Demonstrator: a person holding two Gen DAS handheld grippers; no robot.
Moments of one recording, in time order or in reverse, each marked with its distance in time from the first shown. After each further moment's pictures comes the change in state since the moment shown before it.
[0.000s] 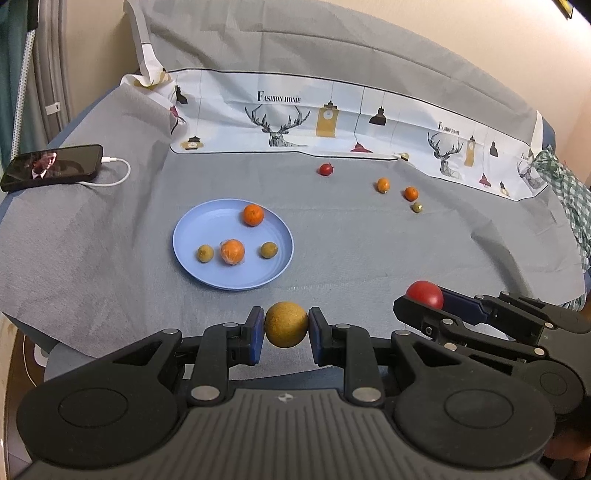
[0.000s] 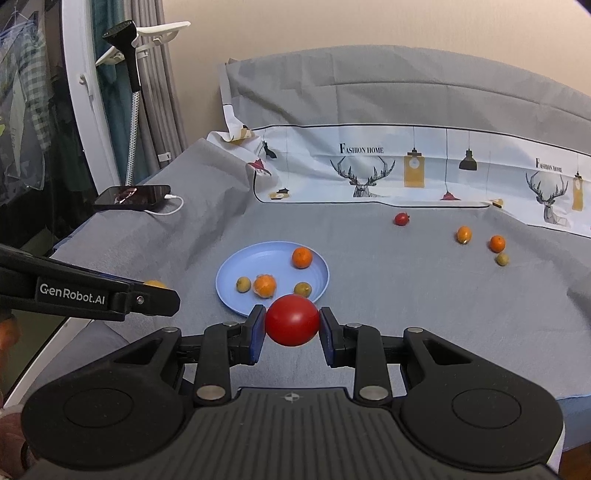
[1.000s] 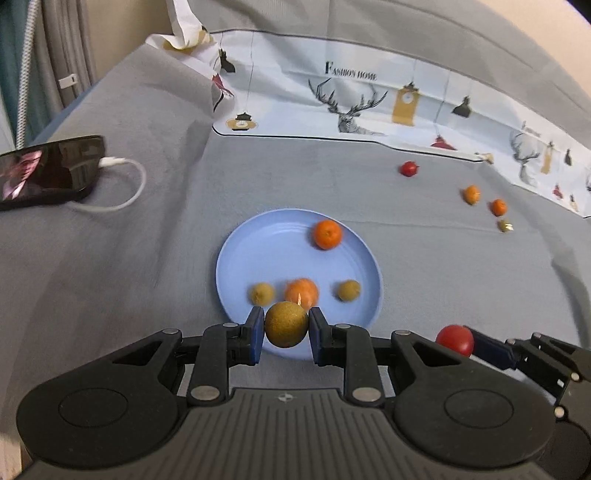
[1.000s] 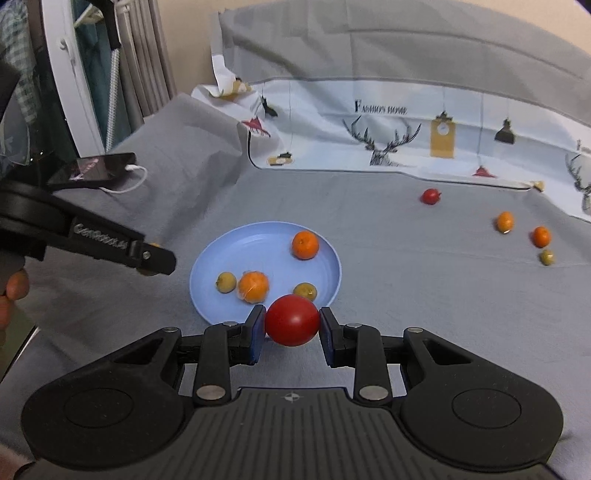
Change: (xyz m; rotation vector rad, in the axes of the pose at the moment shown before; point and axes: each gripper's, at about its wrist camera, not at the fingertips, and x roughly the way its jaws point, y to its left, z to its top) left arm 0.144 0.066 0.088 -0.064 0.109 0.145; right arm 0.141 -0.008 0.031 -0.016 0.137 0.023
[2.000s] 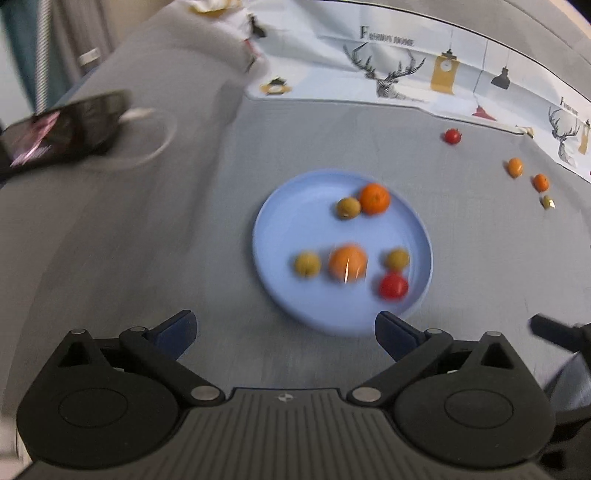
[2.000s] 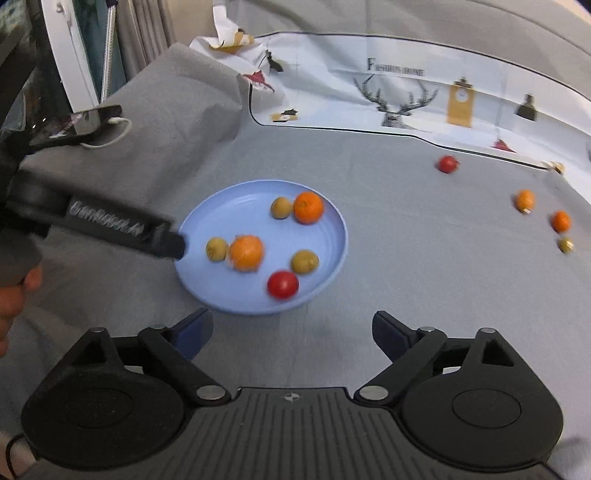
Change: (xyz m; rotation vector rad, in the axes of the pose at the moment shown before) left arm 0.012 0.008 -0.024 -0.018 0.091 0.118; right arm 0.027 -0.002 -0.007 -0.032 0.114 -0.001
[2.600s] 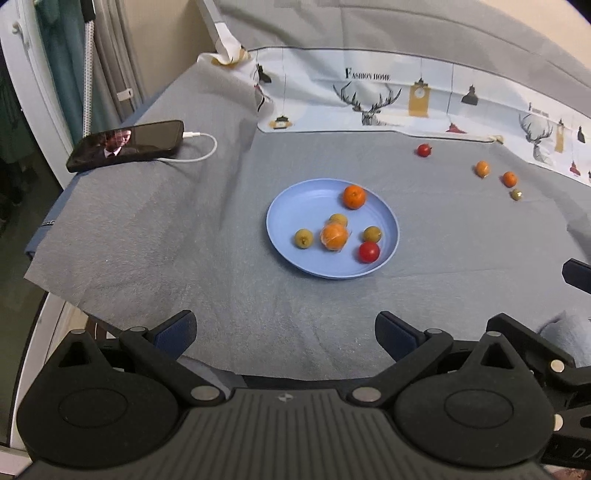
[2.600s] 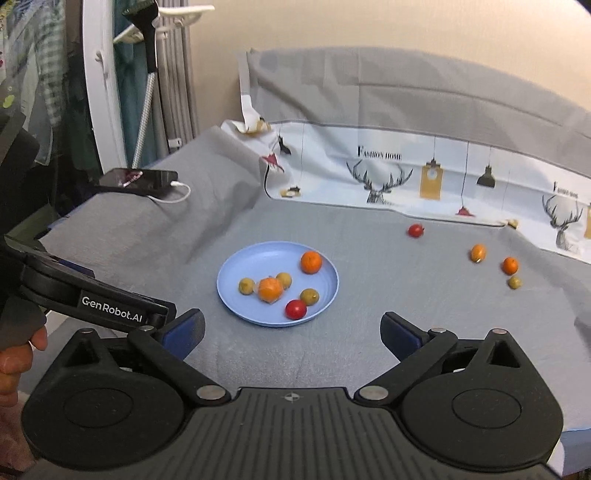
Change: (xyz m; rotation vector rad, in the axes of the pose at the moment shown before) left arm -0.107 -0.013 -0.086 0.032 -0.162 0.040; right arm -0.131 0.028 -0.049 -0.049 -0.255 -0.032
